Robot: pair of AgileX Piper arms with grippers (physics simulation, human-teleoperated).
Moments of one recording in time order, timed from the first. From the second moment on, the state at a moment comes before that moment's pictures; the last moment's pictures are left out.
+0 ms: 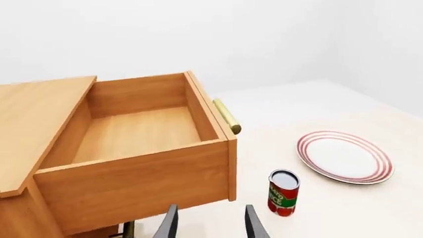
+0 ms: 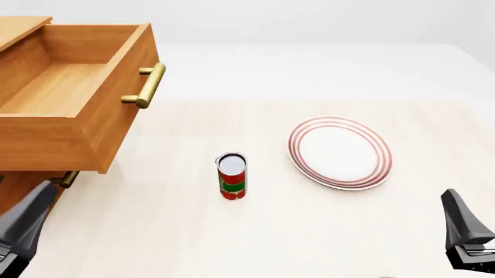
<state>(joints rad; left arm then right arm) -0.26 0.04 -0.24 0.24 0.04 0.00 0.00 0.00 0.00 -0.01</state>
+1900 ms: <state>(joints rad) -0.93 0.83 -0.70 0.22 -0.21 0.00 0.00 0.00 0.00 -0.01</state>
